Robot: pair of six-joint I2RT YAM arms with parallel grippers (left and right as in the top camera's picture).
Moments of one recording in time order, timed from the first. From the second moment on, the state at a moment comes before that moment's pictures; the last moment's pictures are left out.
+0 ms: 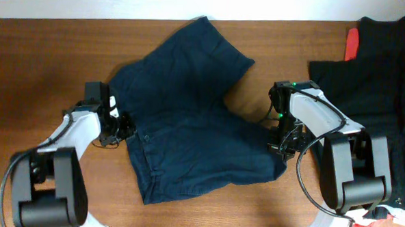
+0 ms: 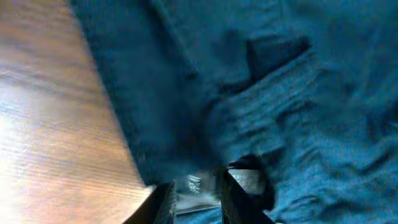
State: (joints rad) left arm 0.08 1.79 0.99 -0.55 0.20 -0.36; right arm 0.16 1.93 1.26 -1.26 0.04 0.52
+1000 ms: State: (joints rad) left arm -0.05 1.73 1.25 -1.24 0.26 -0.35; right arm 0.08 1.93 1.36 -1.16 0.03 0.43
